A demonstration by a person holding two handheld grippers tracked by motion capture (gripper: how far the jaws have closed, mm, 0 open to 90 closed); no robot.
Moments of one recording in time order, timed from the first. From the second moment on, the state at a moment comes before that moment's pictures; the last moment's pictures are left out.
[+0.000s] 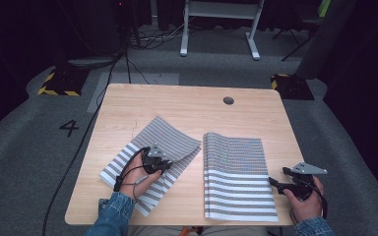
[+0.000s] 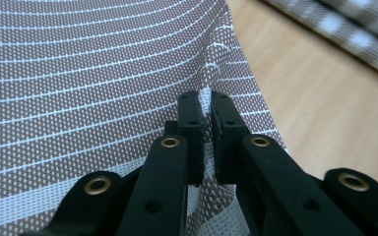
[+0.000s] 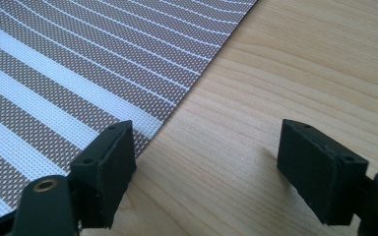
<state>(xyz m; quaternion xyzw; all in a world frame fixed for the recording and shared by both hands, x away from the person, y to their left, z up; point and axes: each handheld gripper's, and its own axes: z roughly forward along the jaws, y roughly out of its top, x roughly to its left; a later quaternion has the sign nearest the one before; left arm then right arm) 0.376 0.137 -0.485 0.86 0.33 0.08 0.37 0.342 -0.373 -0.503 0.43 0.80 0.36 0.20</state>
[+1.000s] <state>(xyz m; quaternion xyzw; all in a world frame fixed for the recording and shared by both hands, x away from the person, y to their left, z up) 0.394 0.200 -0.376 0.81 0.33 0.20 0.44 0.342 -0.372 -0.503 0.44 0.80 0.36 0.20</state>
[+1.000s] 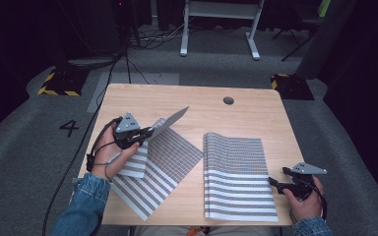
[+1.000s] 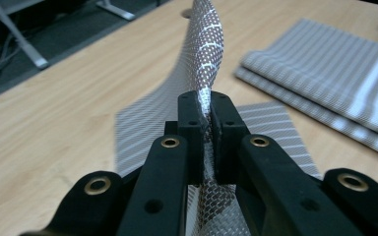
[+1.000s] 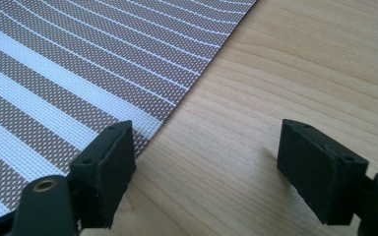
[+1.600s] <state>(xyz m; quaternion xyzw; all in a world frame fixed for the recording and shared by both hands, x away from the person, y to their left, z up) 0.431 0.263 -0.381 0.79 0.37 0.28 0.40 0.343 -0.372 -0.503 0.44 0.80 0.36 0.20</state>
